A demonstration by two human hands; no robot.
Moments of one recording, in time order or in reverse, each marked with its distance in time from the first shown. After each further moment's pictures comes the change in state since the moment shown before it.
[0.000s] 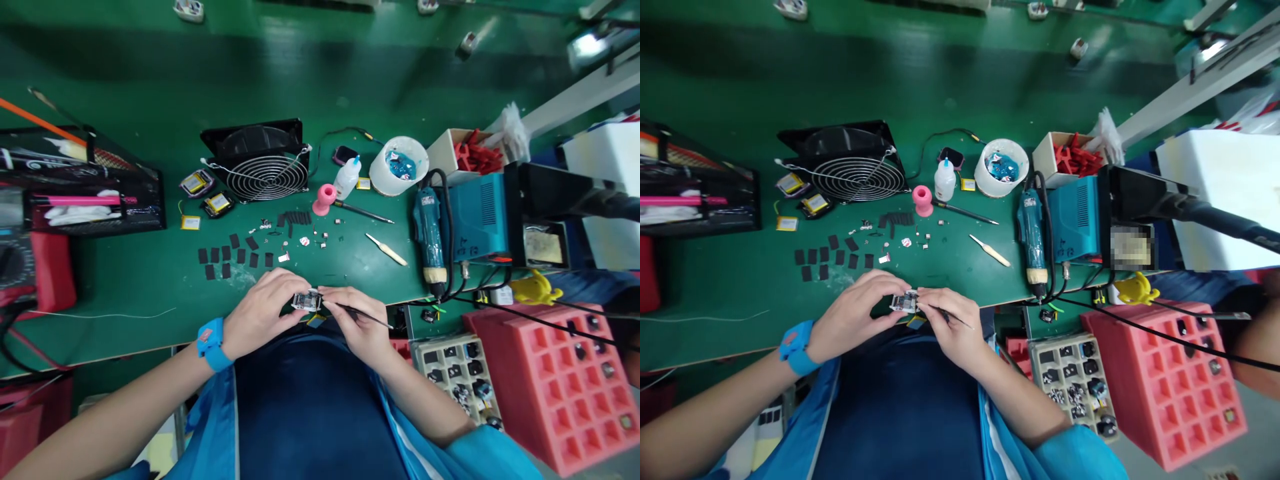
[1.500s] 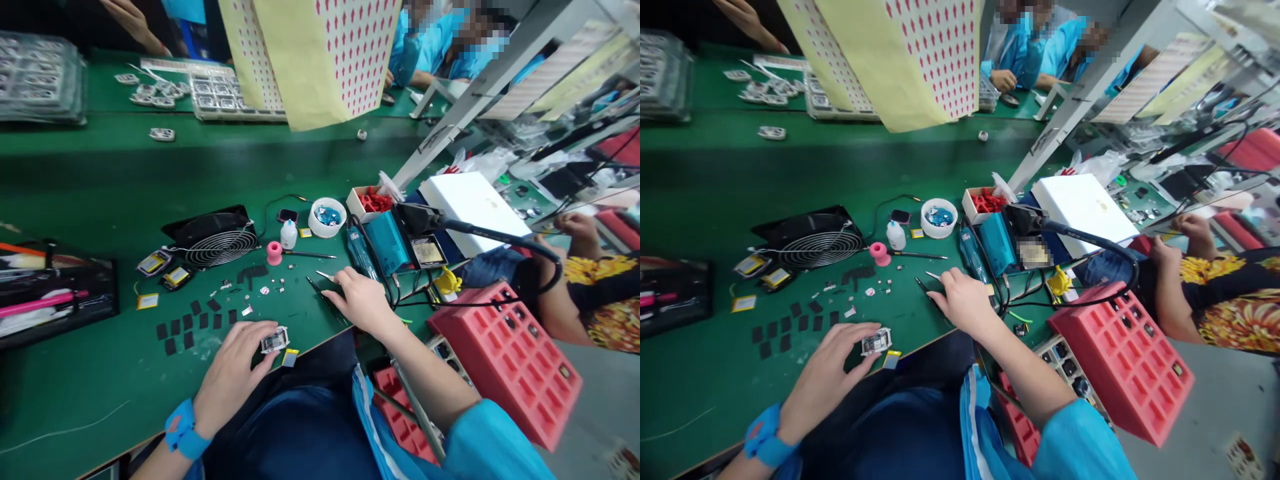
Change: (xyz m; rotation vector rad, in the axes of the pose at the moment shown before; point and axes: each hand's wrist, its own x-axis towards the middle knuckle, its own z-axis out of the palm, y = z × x) left_hand 0.005 0.004 0.002 0.149 0.163 0.074; right_hand 0.062 -0.020 -0.078 -1.297 -0.210 0.153
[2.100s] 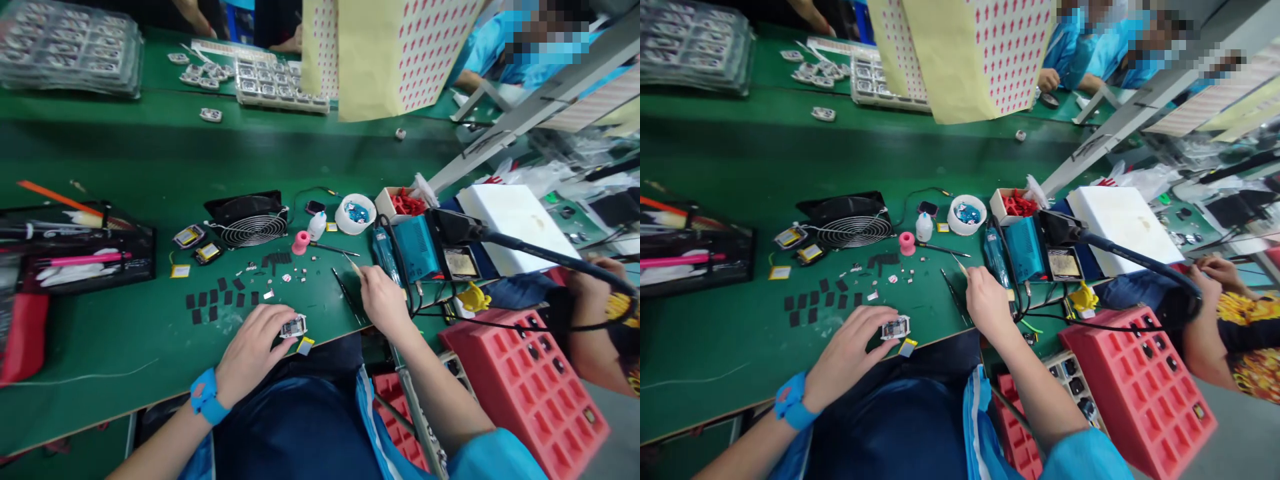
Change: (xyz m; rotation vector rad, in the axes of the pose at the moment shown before) left_hand -0.007 0.001 0.003 -0.018 -0.004 -0.049; right_hand 0.000 0.009 0.021 0.001 0.187 -0.028
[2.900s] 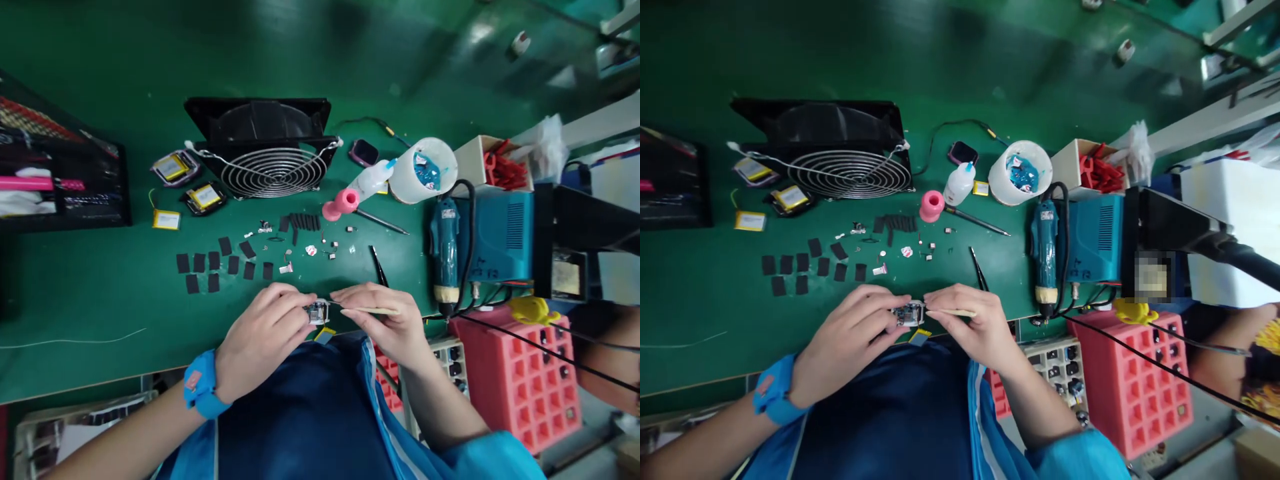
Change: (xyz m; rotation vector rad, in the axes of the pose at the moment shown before) left_hand 0.002 0.000 0.002 0.007 -0.055 0.006; right_hand -0.008 -0.049 0.005 1.189 -0.205 -0.123
